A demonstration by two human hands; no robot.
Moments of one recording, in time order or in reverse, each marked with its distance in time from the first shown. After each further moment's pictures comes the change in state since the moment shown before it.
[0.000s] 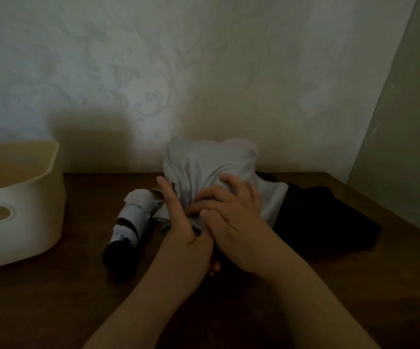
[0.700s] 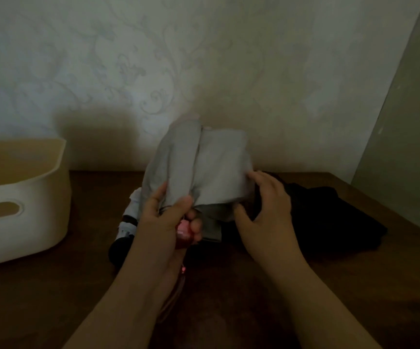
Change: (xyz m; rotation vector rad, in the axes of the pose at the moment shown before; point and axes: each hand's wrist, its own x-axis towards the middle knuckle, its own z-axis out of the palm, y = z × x) left_hand 0.021 0.002 -0.018 -0.829 0.140 -0.201; right_hand -0.015 0.014 0.000 0.168 0.399 0.282
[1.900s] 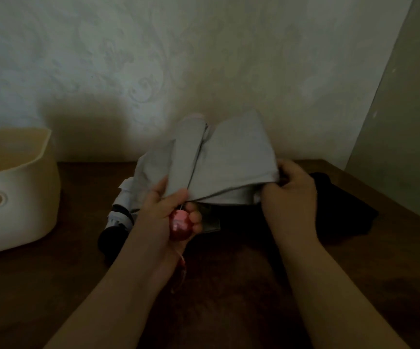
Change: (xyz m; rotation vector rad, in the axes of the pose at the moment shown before) left_hand -0.004 -0.008 0.003 -0.074 -0.075 -0.132; right_hand 0.007 0.001 -0.023 0.380 0.232 0.205
